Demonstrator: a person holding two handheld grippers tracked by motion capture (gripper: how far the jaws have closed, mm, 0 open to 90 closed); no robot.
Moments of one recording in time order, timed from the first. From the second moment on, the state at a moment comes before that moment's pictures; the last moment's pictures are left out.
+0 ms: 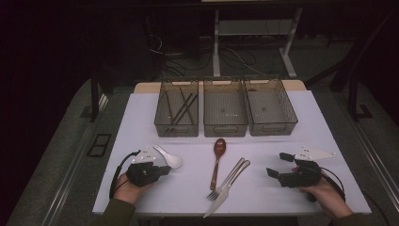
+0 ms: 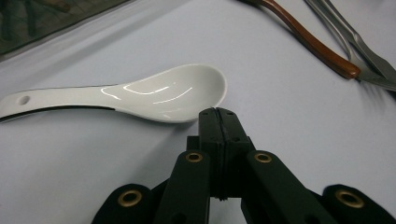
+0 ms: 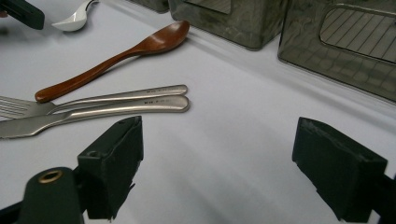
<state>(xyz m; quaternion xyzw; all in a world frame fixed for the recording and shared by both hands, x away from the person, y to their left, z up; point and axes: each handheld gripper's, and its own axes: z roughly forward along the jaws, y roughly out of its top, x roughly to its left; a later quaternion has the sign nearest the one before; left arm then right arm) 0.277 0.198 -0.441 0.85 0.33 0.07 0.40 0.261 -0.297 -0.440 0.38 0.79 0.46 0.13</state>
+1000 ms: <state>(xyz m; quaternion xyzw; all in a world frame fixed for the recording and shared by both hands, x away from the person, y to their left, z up) 0.295 0.174 -0.442 0.85 0.31 0.08 0.41 0.261 -0.297 -0.441 0.38 0.79 0.46 0.13</state>
